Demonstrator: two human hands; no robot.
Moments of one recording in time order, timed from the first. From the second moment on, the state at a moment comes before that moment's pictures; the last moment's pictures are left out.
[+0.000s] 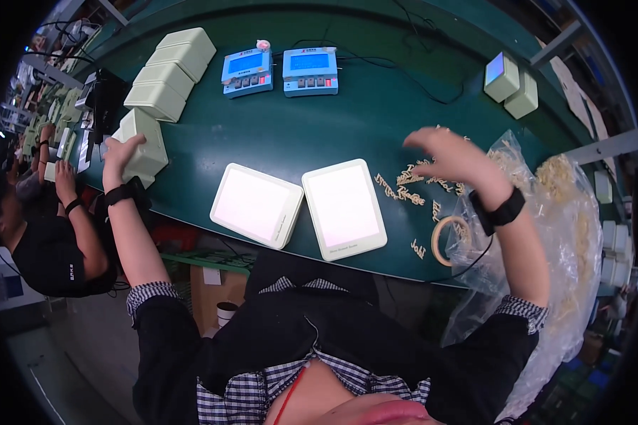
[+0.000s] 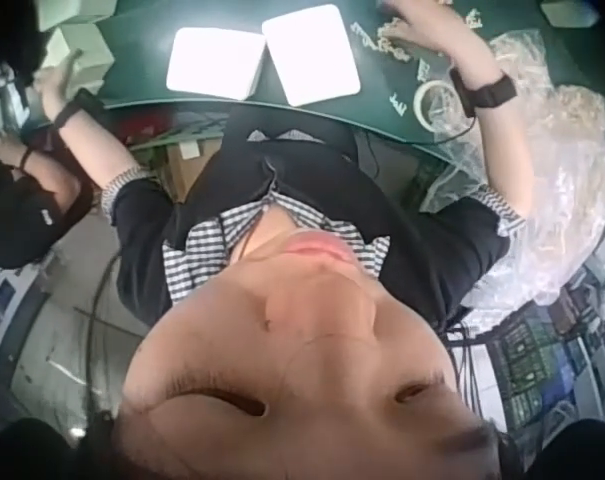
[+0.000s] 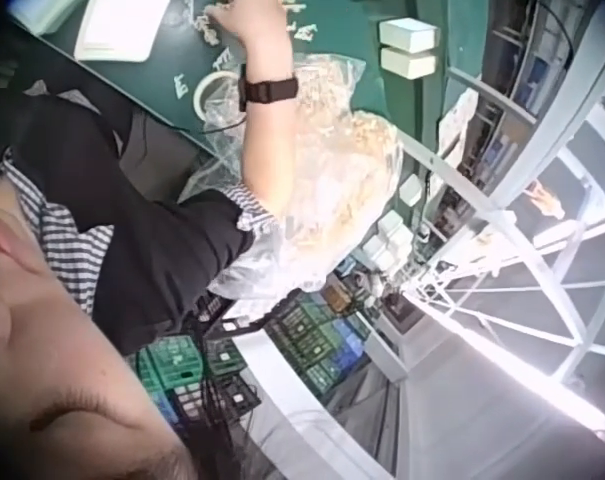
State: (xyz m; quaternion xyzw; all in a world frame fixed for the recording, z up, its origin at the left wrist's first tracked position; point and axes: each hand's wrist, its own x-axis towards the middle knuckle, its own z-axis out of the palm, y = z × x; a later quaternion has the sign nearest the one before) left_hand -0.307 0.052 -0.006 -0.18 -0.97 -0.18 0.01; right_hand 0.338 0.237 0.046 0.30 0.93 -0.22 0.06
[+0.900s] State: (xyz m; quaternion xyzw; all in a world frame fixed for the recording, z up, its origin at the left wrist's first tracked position) left_hand -0.029 0.114 0.089 -0.80 -0.56 -0.24 0.00; right_hand 0.362 0.183 -0.018 0.37 0.92 -0.02 -0.15
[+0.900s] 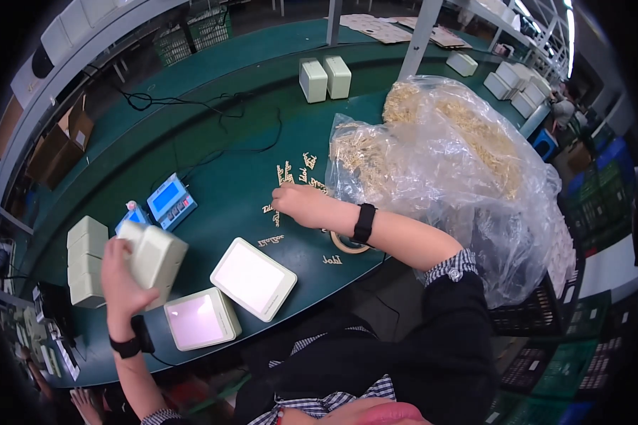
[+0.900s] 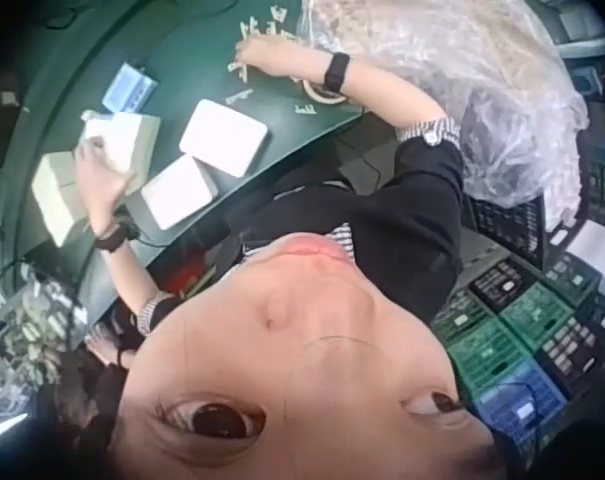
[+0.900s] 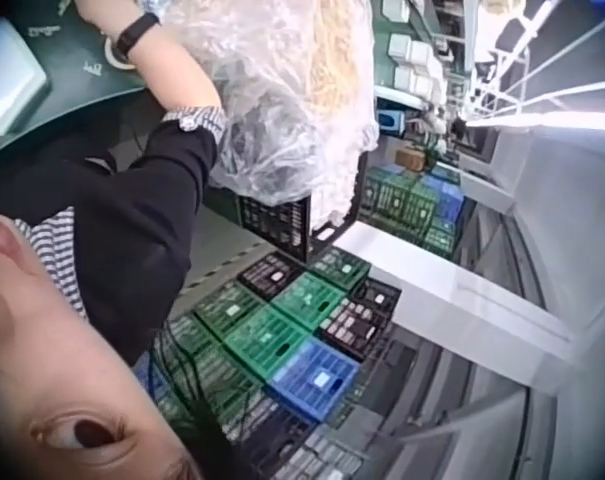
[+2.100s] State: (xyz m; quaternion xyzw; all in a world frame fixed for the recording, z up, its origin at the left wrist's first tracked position) left_hand 0.056 0.185 0.032 -0.59 -0.39 -0.44 -0.55; right_hand 0.243 0.212 0.014 0.21 0.45 -0.68 -0.55
